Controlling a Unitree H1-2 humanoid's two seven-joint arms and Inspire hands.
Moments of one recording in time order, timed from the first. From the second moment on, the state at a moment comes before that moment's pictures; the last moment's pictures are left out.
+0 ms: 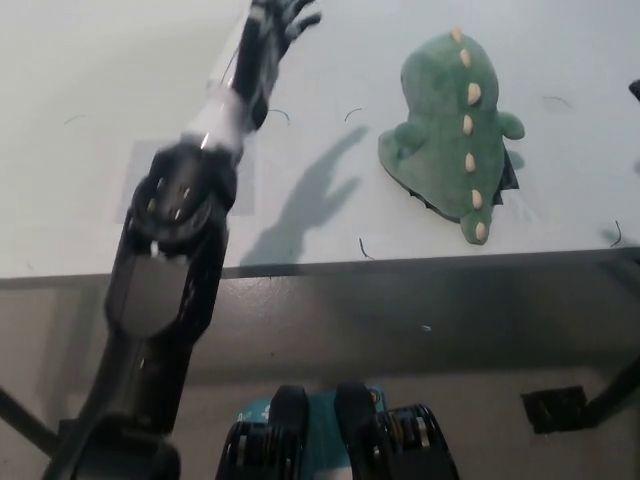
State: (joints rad) left_arm -0.90 0.05 0.00 0.37 -0.09 0.06 -0.08; right_arm -0.56 -0.36 -0.23 0.04 0.38 0.10 0.17
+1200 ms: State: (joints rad) left_arm -1.32 -0.02 0.06 1.19 -0.10 -0.07 -0.04; right_arm -0.90 -0.37 -0.12 0.70 0.27 -0.02 0.25
